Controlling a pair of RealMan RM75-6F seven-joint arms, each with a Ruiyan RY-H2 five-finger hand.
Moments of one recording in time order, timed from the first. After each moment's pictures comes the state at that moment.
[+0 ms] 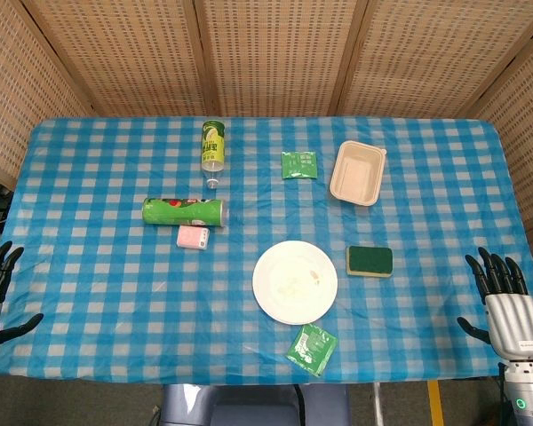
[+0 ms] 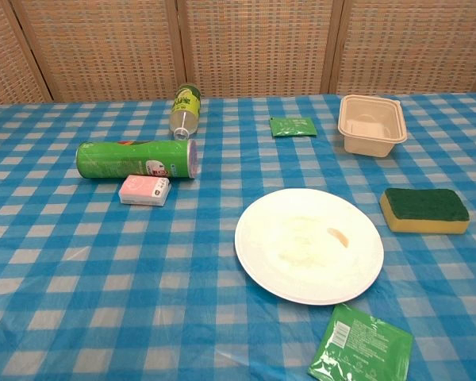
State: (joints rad) left arm -0.04 -1.07 -0.02 -1.70 1.56 1.56 0.08; right arm 0.07 -1.14 0.06 -1.61 -1.53 1.52 -0.14
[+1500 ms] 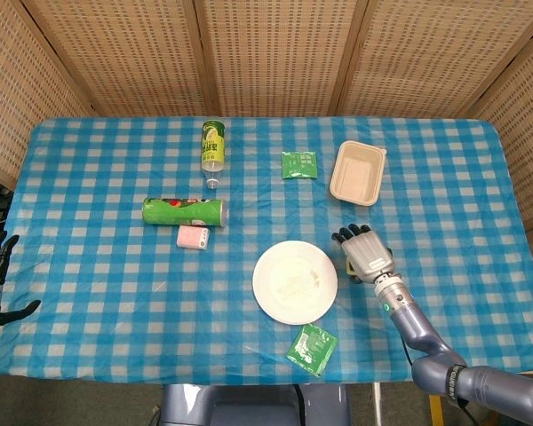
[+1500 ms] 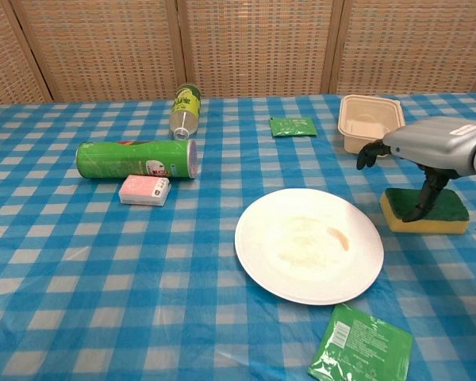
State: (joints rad) left arm -0.10 -1.11 -0.09 -1.67 1.38 1.45 0.14; right arm 0.65 -1.46 0.20 -1.49 -1.07 0.87 -0.64
